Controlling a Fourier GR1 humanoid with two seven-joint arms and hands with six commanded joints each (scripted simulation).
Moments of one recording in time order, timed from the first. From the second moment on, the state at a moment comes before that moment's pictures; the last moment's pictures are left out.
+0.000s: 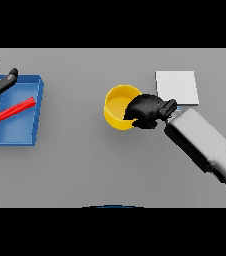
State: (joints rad) left arm -0.50 0.62 -0.11 -1.16 -0.06 -0.06 0.42; right arm -0.74 -0.40 0.65 -1.20 0.79 0.56 -0.21
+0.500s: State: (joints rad) left arm -0.50 0.61 -0.10 -1.16 -0.03 -0.06 0.44; right arm -0.72 -0.49 0.58 -1.33 0.76 0.60 -0.09
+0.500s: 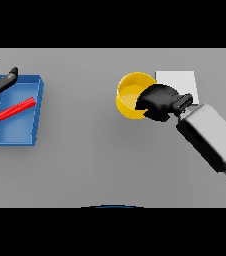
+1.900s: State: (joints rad) left arm -0.49 0.61 -0.10 -1.21 -0.03 -0.05 0.55; right arm -0.86 -0.50 0.44 -0.67 0.81 0.25 -0.19
